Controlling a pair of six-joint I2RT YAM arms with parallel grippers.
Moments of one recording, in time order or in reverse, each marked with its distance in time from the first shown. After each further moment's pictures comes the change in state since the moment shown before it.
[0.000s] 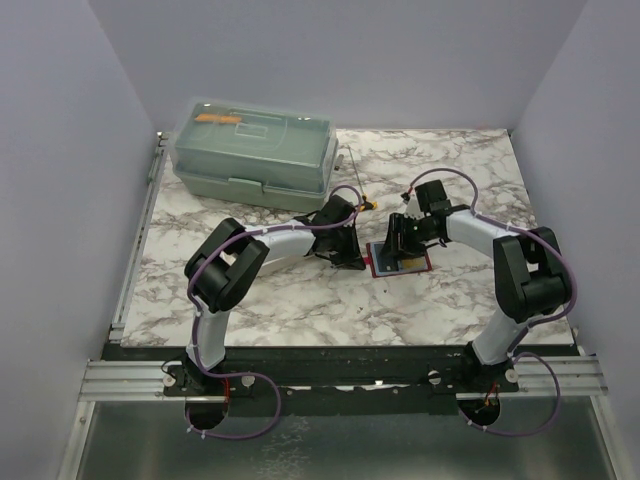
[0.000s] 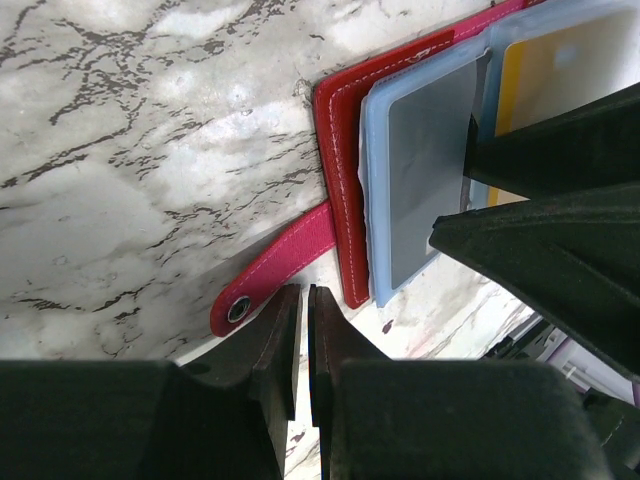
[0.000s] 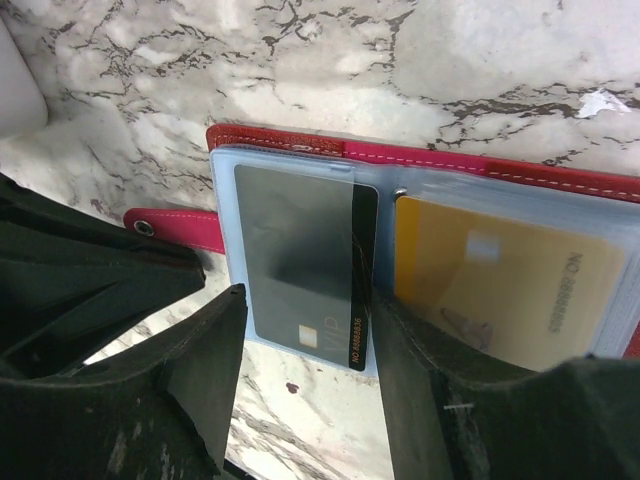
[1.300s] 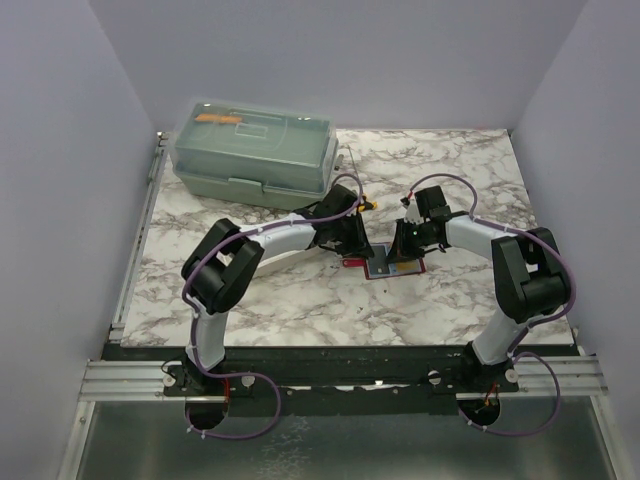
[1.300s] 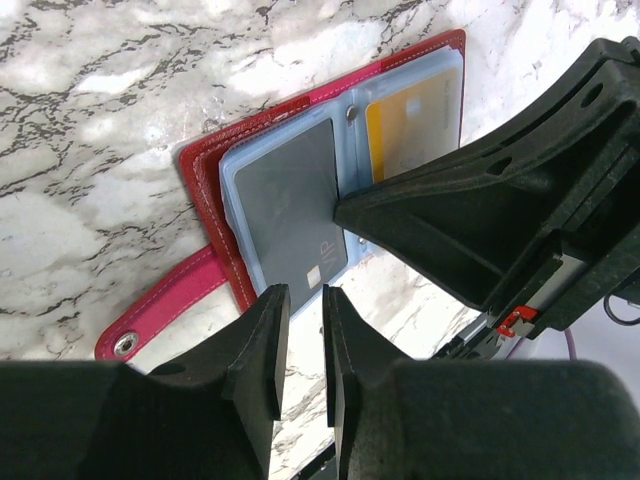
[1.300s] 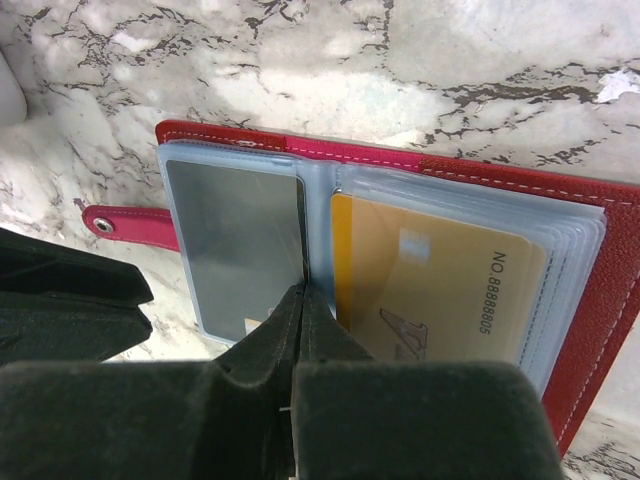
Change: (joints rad) left arm 0.000 -0.027 0.068 -0.018 0.011 -0.032; right arm 0.024 -0.003 -0.056 0.072 0.016 0.012
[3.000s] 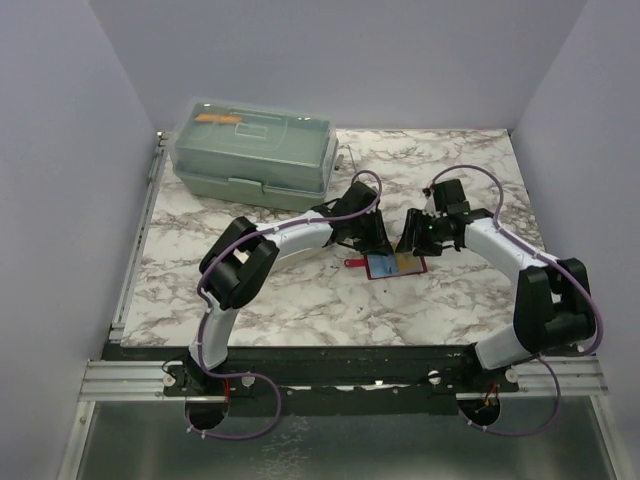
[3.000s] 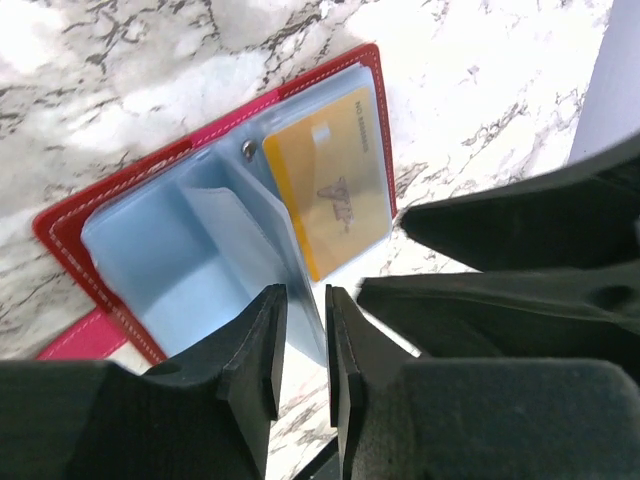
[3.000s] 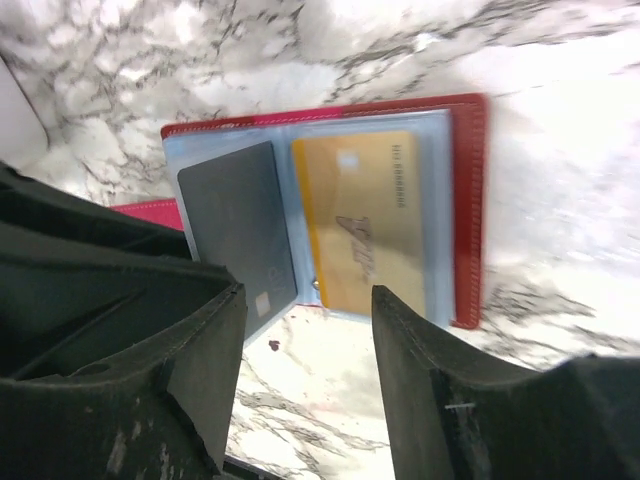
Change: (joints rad) left arm -0.060 0.092 0.149 -0.003 -0.002 -0.018; right arm -0.030 -0.189 0.006 -0.143 0.141 0.047
